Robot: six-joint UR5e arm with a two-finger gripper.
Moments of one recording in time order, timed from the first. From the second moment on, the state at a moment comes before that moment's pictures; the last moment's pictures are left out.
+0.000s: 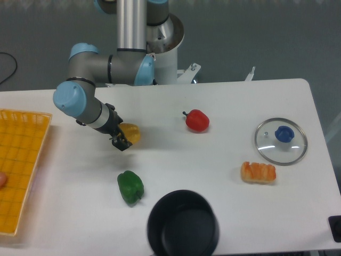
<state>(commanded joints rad) 1.98 -1.91 -1.92 -1.05 1.89 1.10</state>
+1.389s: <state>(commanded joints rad) 2.04 -1.88 -1.84 -1.14 1.87 1.15</state>
